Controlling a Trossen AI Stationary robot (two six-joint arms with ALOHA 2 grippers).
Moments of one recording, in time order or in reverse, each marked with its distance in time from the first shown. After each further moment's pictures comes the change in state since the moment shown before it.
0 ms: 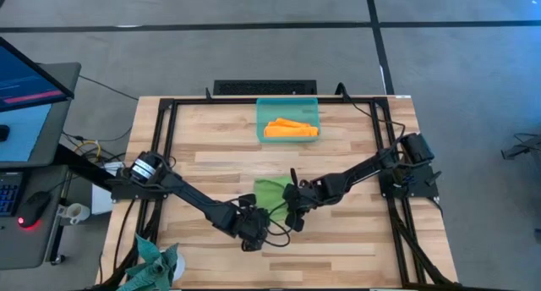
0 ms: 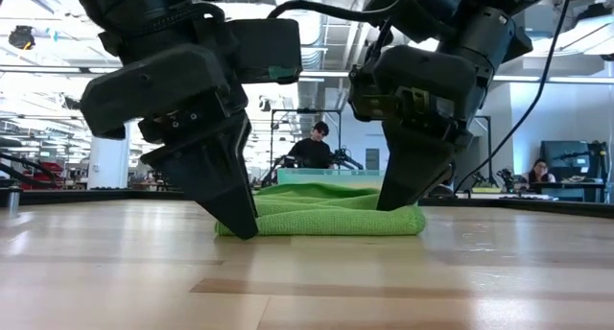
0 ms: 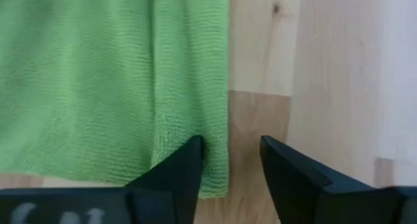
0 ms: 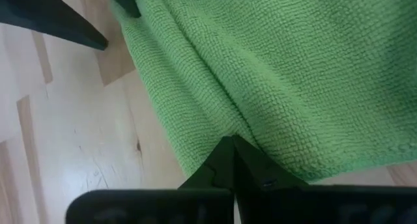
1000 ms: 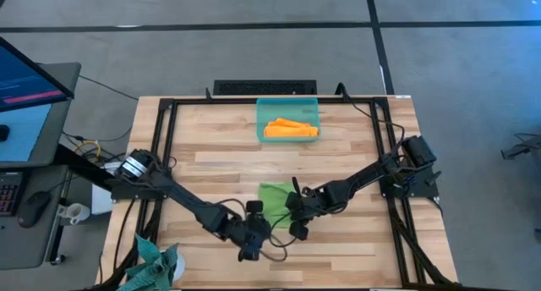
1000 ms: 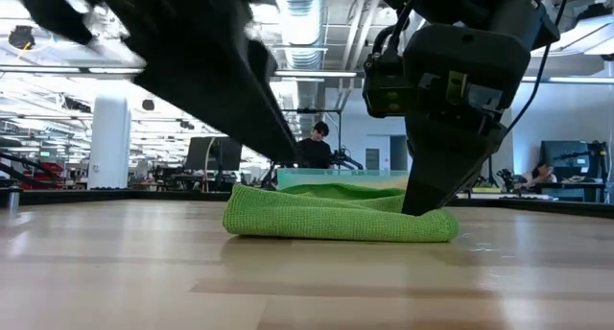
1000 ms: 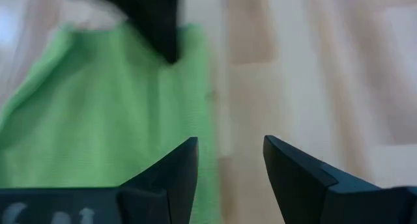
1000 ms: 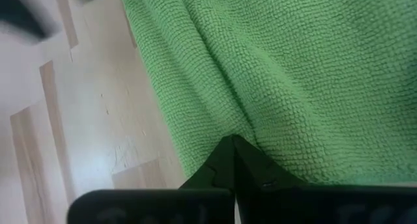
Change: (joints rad) left arm -0.044 -0.079 -0.051 0.261 -0.067 0.234; right arm 0.078 0.001 -0.002 -0.010 0.001 0.051
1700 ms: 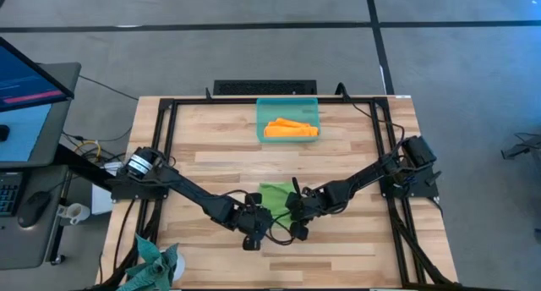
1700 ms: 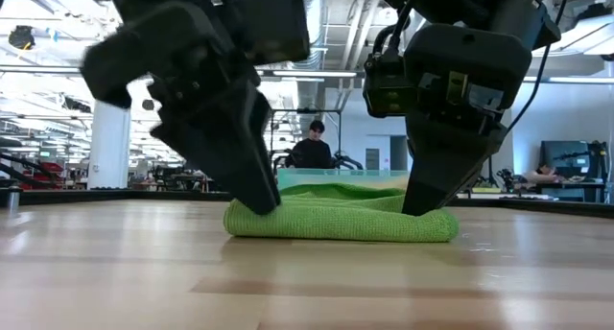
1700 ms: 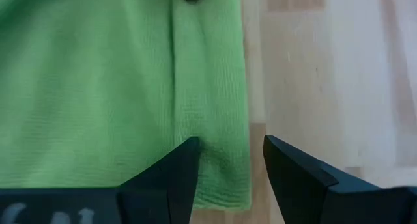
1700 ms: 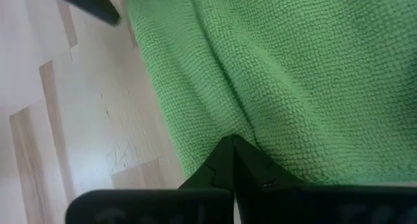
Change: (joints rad) left arm 0.083 0.031 -0.006 -0.092 0.140 -0.054; right arm 0.004 0.001 0.000 0.000 0.000 0.000
